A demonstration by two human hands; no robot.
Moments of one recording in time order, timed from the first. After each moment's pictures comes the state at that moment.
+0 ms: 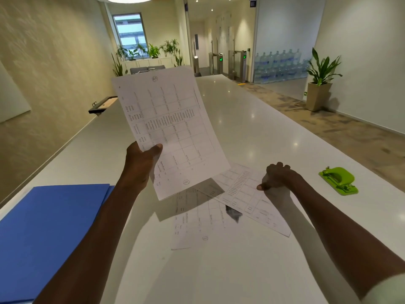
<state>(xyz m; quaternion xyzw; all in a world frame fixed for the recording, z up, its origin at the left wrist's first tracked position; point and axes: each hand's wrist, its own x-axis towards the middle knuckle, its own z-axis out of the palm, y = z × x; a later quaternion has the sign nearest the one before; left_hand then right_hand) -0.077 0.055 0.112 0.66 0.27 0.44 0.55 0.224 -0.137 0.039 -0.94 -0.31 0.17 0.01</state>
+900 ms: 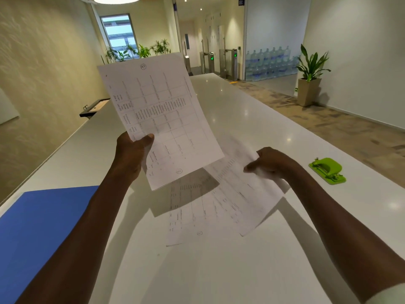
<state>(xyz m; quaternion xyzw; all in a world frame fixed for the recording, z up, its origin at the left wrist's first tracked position) -0.070 0.053 0.131 0.66 0.27 0.44 0.54 0.216 -0.157 0.065 -0.84 -0.32 0.24 0.36</state>
